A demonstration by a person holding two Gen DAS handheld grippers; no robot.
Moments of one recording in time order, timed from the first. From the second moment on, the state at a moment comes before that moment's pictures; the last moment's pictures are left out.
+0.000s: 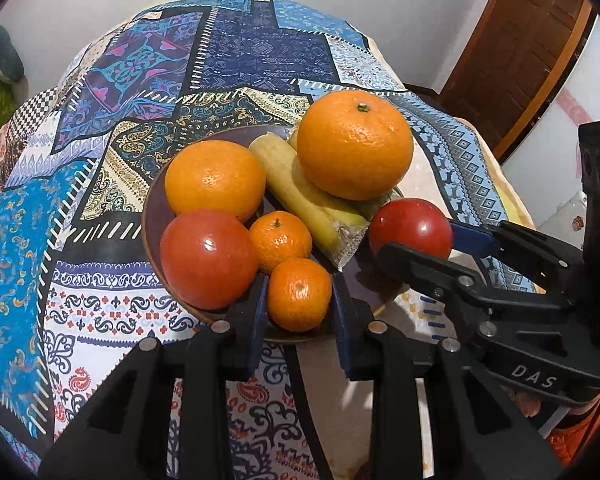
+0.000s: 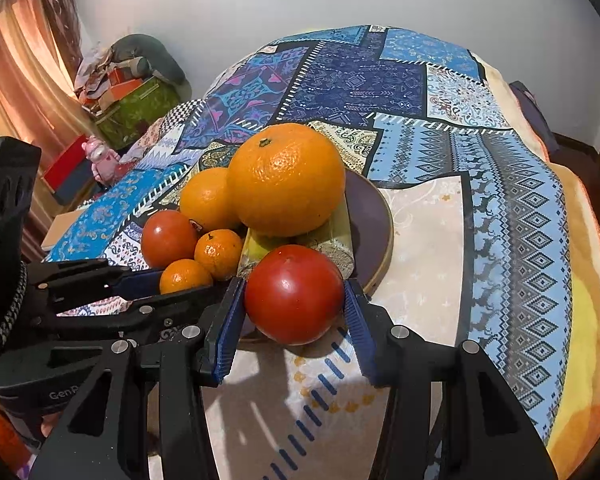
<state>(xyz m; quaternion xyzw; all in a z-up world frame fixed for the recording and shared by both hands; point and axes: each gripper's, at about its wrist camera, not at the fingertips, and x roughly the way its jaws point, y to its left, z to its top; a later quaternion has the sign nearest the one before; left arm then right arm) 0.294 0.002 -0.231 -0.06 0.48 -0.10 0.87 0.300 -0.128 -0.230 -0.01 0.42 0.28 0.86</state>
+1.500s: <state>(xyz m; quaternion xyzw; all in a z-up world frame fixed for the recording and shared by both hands) 0.167 -0.020 -0.216 -0.03 0.50 -0.12 0.86 0.181 -0.165 -0.206 -0.01 0.41 0.26 0.87</state>
